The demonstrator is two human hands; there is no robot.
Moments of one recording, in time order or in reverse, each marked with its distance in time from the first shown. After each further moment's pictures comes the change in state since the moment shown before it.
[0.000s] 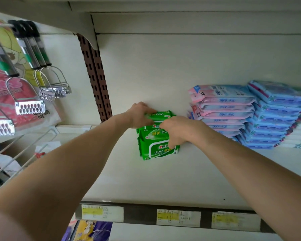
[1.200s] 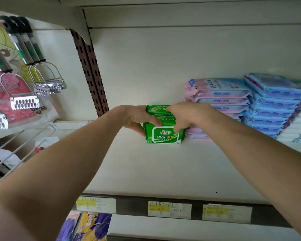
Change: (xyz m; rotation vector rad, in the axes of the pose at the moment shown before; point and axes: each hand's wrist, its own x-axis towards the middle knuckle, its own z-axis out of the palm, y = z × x) left_hand -0.032 0.050 -0.013 -0.727 -0.372 -0.344; right_hand -0.005 0.040 -0.010 0.060 -0.008 0.105
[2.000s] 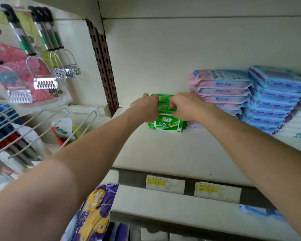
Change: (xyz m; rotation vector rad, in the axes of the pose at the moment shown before) left_hand -0.021 -0.006 0.044 0.798 0.575 0.078; right_hand -0.025 -0.007 0.019 0.078 0.321 -0.040
